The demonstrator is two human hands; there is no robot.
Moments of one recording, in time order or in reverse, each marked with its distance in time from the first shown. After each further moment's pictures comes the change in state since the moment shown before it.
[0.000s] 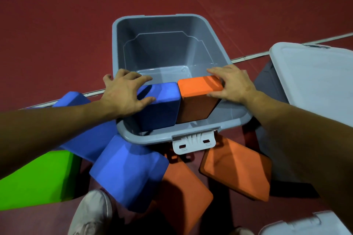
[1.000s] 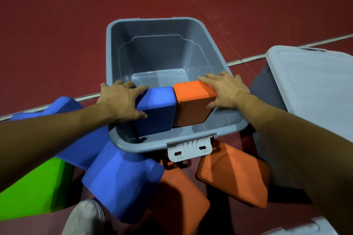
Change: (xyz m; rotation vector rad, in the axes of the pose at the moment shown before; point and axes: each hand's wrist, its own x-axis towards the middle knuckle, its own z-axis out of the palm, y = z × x) left_hand 0.014 0.004 0.003 0.239 -0.277 -0.035; right_hand 0.011 -0.005 0.003 -0.315 -0.247 -0.023
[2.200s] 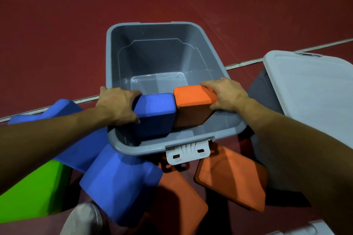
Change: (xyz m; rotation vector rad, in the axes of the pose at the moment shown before) left_hand -0.002 -0.001 -0.004 -0.059 -0.032 -0.050; right_hand -0.009 0.002 -0.008 0.124 0.064 -0.005
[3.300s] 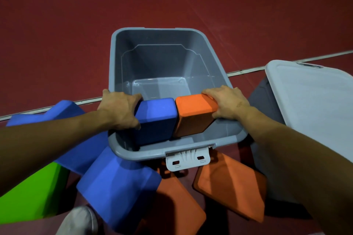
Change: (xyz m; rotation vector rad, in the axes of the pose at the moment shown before) left_hand -0.001 0.000 0.001 0.034 -0.017 0.005; right_hand 0.003 0.003 0.004 -0.063 -0.035 -0.033
